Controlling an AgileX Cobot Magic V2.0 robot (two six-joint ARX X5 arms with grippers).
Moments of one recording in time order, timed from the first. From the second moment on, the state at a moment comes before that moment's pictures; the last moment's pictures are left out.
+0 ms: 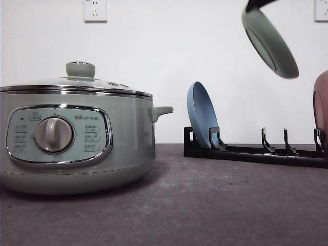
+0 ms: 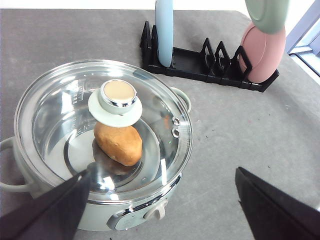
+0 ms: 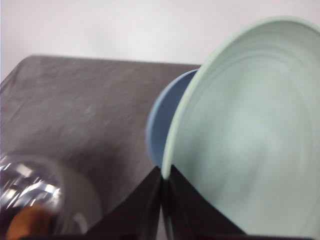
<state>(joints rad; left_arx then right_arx) -0.05 0.73 1.11 -0.93 0.55 0.02 0.19 1.52 1.76 -0.77 -0.34 0.12</state>
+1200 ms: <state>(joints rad) -0.05 0.73 1.11 -0.93 0.55 0.02 0.96 1.36 1.25 -1.11 0.15 -0.01</state>
